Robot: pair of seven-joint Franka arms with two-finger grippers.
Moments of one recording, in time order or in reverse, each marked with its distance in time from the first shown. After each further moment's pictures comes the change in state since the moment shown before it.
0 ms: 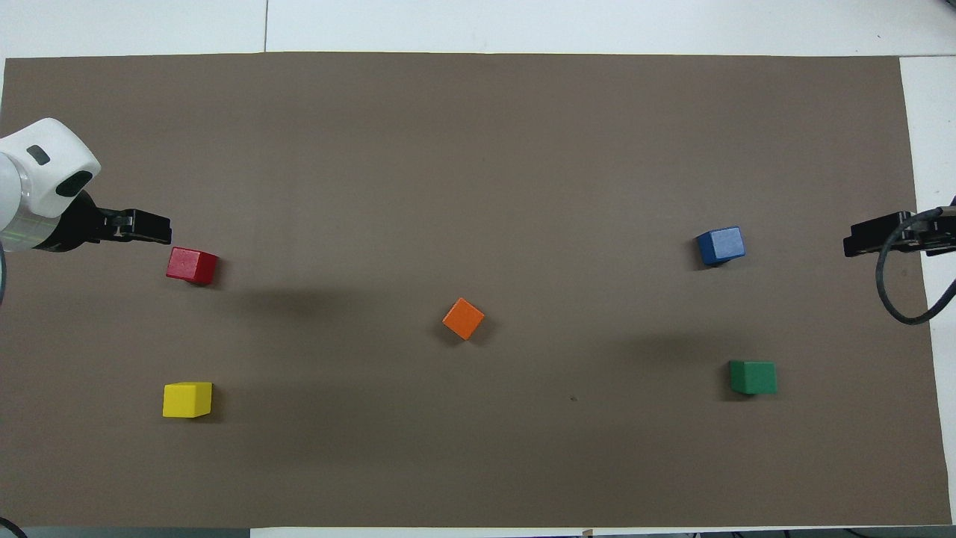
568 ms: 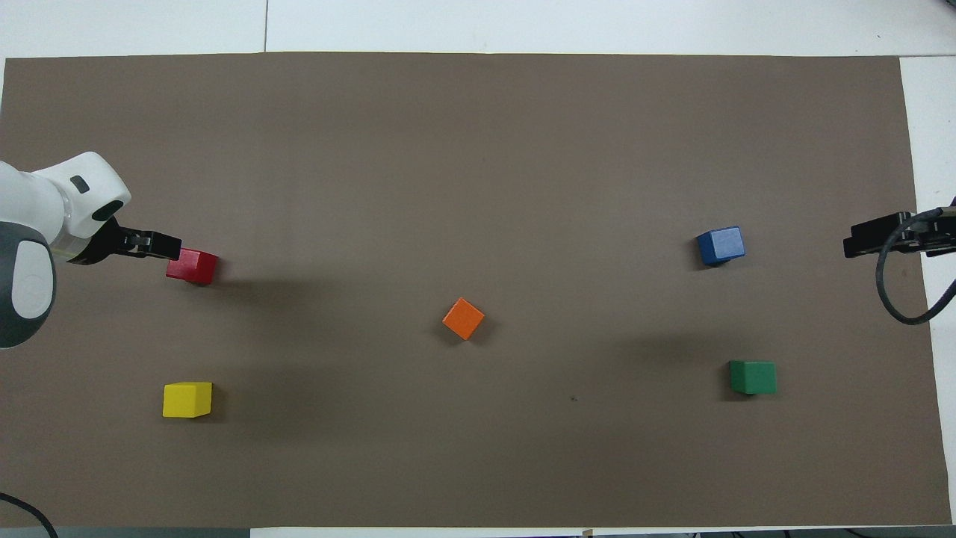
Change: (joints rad) left arm 0.042 0.067 0.001 -0.133 0.041 0.173 0.059; right arm 0.001 0.000 0.001 -0.001 0.000 -0.019 -0.008
